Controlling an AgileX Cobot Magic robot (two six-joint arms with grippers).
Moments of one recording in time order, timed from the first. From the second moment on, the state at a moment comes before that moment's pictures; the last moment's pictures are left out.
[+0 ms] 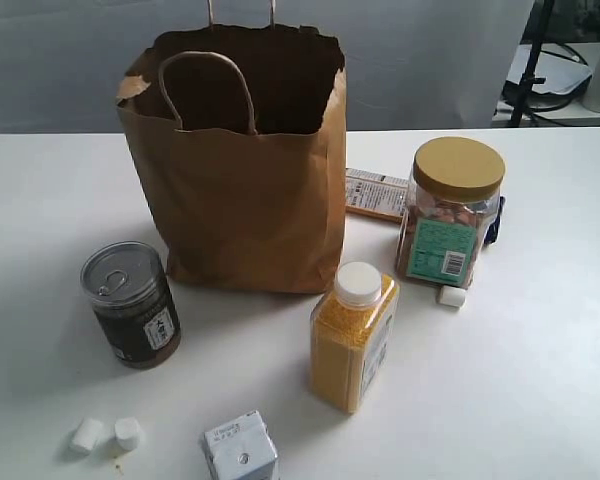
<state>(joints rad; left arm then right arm) 0.09 0.00 0.00 0.06 0.26 -0.04 0.21 0.01 0.00 0.00 0.14 0.01</state>
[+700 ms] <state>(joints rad) 0.09 0.00 0.00 0.06 0.26 -0.04 0.21 0.01 0.00 0.01 0.14 0.01</state>
